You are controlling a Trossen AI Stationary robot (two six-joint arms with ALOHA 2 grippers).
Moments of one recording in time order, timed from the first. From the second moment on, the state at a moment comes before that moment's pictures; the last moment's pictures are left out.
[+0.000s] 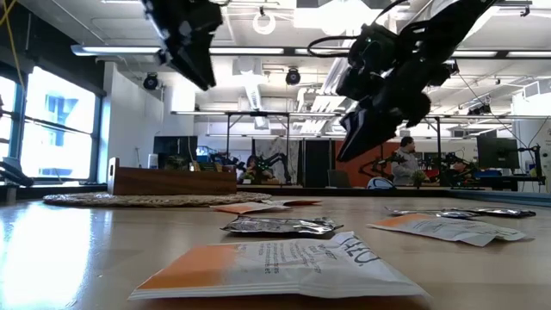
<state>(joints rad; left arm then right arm) 0.12 1.30 1.18 -0.80 -0.36 -0.42 -0.29 1.49 0.74 -0.09 -0.25 -0.29</state>
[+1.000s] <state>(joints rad) -0.28 1.56 0.76 0.21 -0.24 -0.57 0.13 1.49 0.74 -0.19 -0.17 -0.27</state>
